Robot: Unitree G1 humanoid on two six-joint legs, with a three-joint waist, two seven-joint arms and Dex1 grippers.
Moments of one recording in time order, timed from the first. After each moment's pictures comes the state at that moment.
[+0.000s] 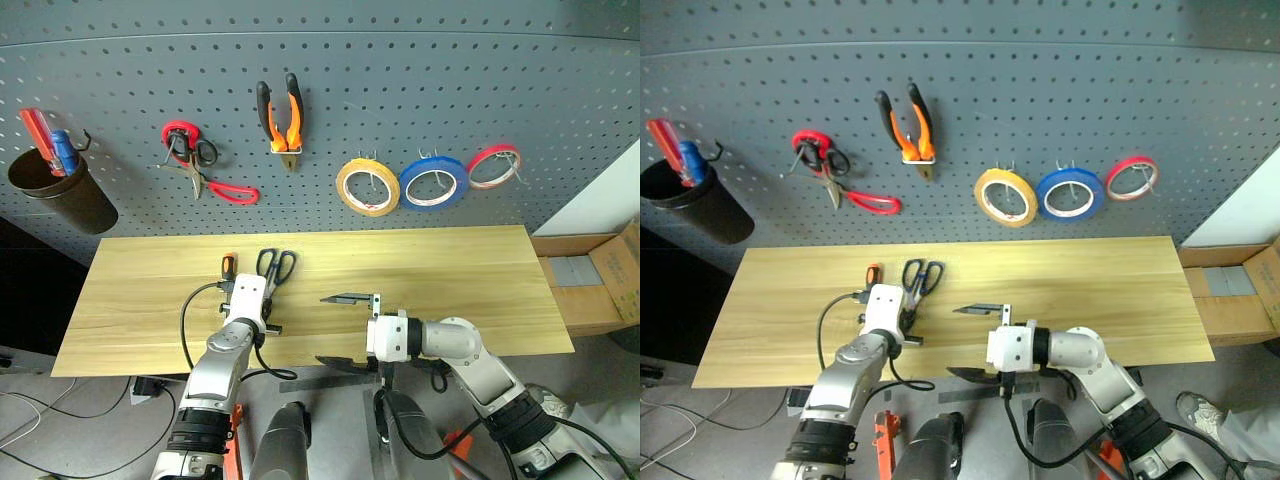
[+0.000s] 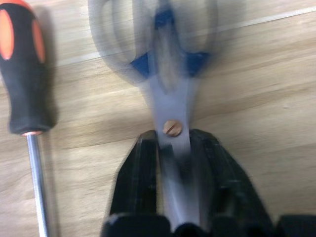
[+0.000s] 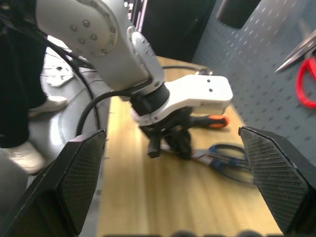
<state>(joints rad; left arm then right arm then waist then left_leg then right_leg) -0.21 0.22 0.00 0.11 -0.02 0.58 -0.09 -0.30 -0.37 0.46 0.01 0.02 -0.29 0.90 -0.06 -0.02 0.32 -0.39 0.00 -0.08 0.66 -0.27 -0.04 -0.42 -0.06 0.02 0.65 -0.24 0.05</state>
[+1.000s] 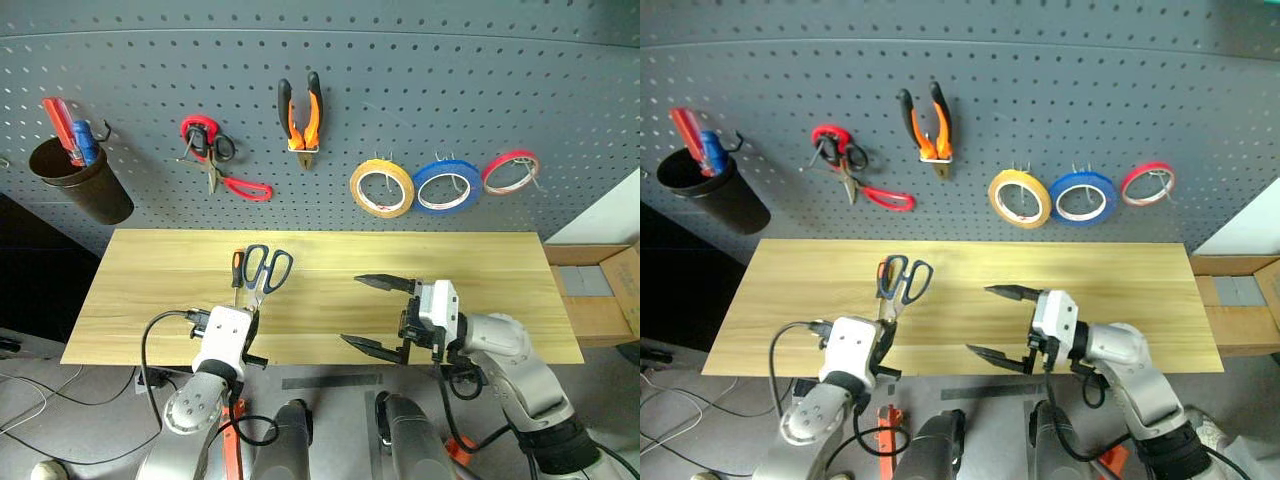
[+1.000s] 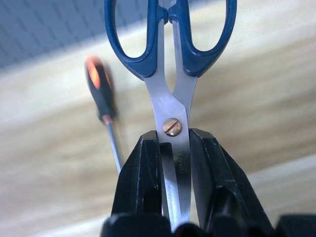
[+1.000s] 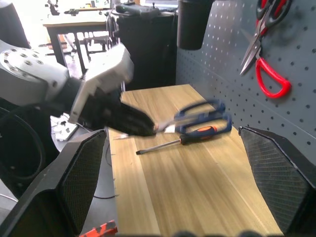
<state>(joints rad) 0.33 0.31 -0.01 -0.58 0.08 0.34 -0.13 -0.15 -0.45 0.22 -0.31 0.34 0.03 0.94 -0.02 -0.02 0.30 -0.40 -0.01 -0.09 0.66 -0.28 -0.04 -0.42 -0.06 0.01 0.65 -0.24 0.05</state>
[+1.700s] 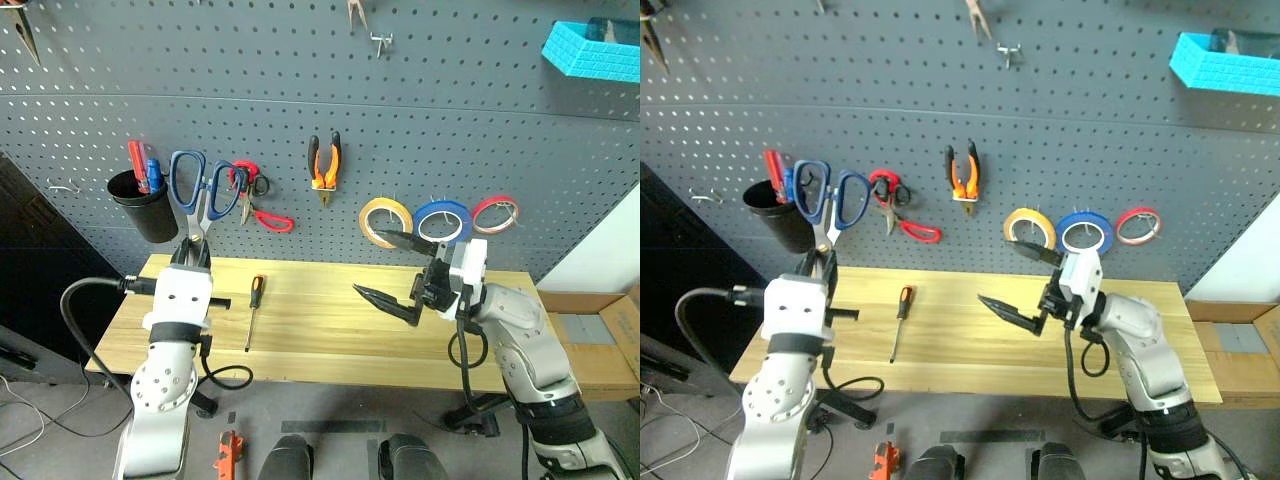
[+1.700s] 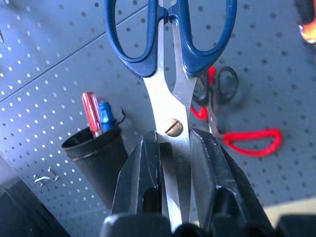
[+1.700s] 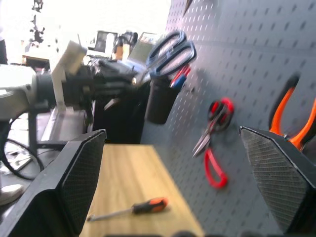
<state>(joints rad) 0.05 0.28 0.15 -0.41 0.19 0.09 -0.01 -0.31 -0.37 0.12 -0.21 0.41 0.01 0.89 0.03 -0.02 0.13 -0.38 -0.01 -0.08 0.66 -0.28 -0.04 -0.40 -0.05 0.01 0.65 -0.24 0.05</state>
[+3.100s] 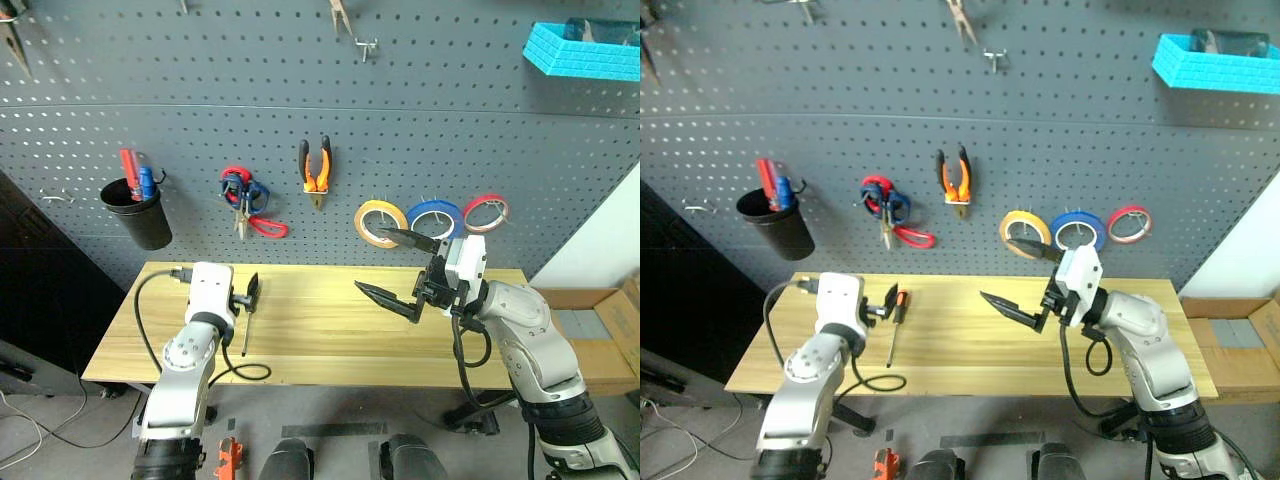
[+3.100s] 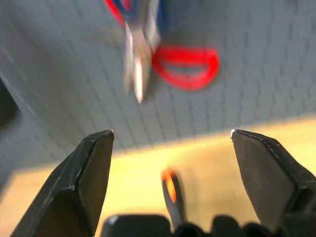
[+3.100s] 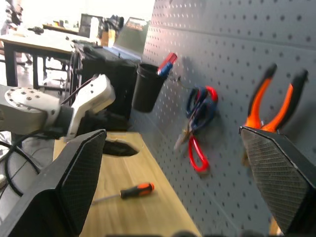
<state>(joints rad) 0.00 0.29 0.13 -0.13 -0.01 0.36 -0.19 -0.26 -0.48 0.14 -0.33 0.37 0.13 0.87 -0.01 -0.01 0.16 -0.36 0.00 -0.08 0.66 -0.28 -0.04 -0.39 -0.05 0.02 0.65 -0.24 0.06</state>
